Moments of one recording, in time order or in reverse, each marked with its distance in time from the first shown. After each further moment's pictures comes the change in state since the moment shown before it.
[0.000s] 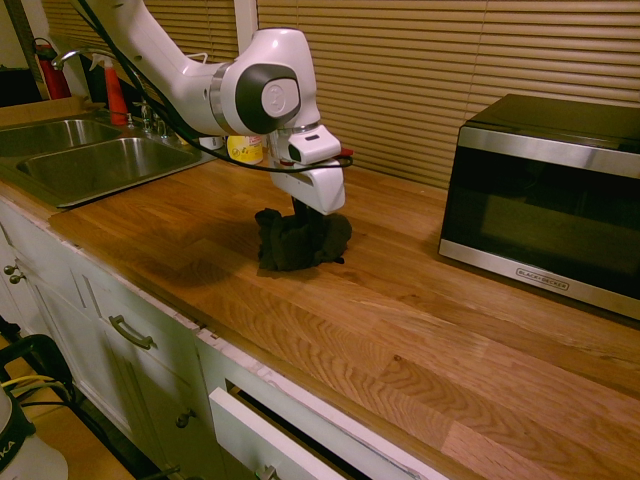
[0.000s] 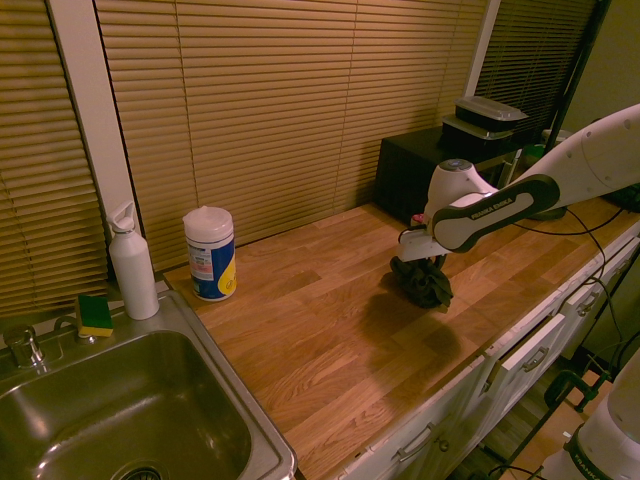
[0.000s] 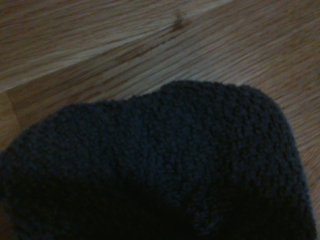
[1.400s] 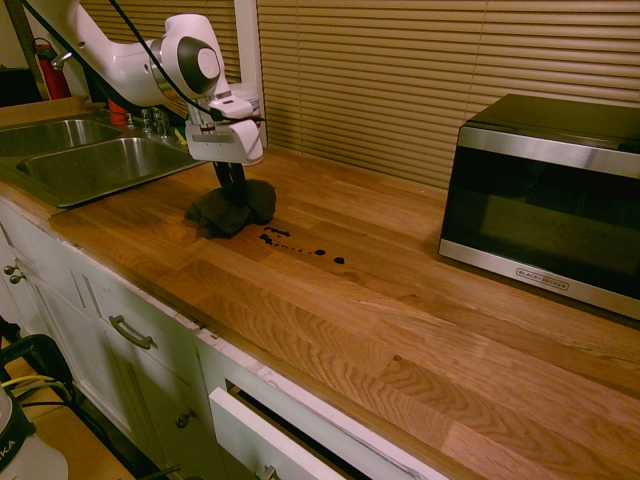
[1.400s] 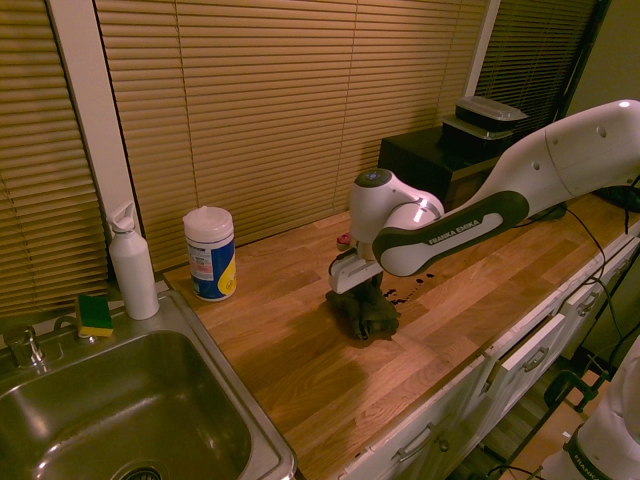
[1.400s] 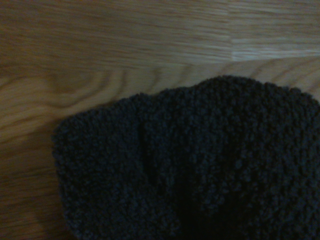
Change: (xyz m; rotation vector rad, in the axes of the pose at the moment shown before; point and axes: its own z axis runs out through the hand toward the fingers) arm -0.174 -0.092 -0.044 -0.021 0.038 -0.298
